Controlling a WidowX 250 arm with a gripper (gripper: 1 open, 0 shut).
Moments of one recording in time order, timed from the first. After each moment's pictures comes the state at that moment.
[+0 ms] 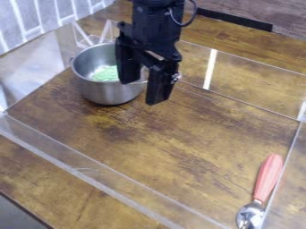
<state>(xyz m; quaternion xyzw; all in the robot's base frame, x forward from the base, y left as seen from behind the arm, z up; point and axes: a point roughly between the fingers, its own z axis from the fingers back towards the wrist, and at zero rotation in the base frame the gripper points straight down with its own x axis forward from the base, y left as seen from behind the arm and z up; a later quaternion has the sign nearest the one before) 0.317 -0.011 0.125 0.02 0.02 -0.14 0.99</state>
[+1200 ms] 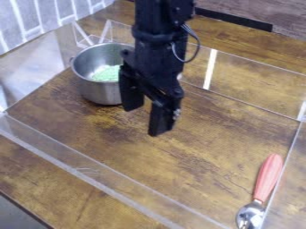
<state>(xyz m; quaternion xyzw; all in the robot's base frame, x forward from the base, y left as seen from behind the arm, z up) 0.304 -0.039 0.096 0.03 0.00 -0.18 0.98</state>
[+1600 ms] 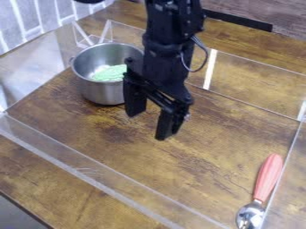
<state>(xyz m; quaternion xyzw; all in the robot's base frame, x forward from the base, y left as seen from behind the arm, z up) 0.312 -0.028 0.090 0.04 0.01 -0.10 0.99</state>
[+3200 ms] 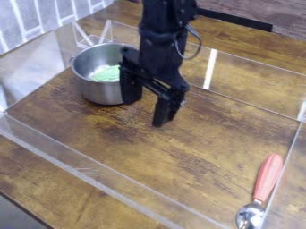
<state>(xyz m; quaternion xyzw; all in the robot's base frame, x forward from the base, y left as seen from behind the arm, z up) 0.320 -0.025 0.091 0.05 0.01 -0.10 0.99</state>
